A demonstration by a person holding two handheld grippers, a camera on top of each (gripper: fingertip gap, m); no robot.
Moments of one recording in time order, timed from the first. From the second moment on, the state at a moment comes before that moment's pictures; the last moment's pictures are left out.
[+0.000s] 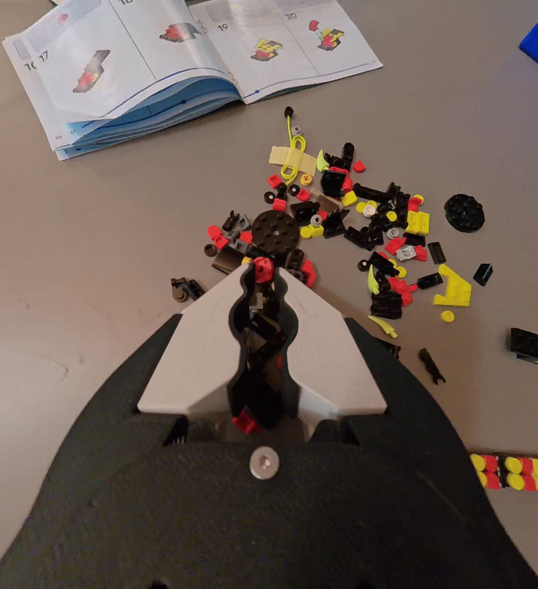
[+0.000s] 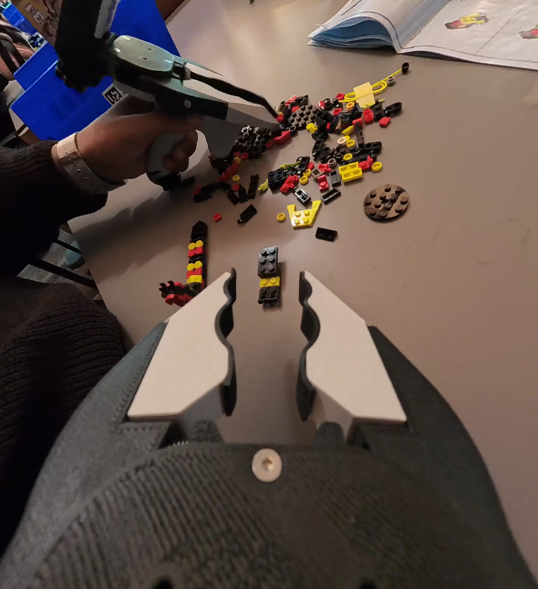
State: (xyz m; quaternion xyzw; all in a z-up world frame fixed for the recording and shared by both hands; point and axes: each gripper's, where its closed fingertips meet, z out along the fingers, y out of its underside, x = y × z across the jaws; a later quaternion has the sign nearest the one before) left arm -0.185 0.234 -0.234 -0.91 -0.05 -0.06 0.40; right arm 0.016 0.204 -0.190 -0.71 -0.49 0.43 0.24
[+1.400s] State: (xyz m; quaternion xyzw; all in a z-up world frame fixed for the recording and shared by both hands) left arm -0.093 0.199 -0.105 -0.74 -0.01 -0.38 0.56; right arm 0.012 0.207 -0.161 -0.68 -0.49 0.46 0.30
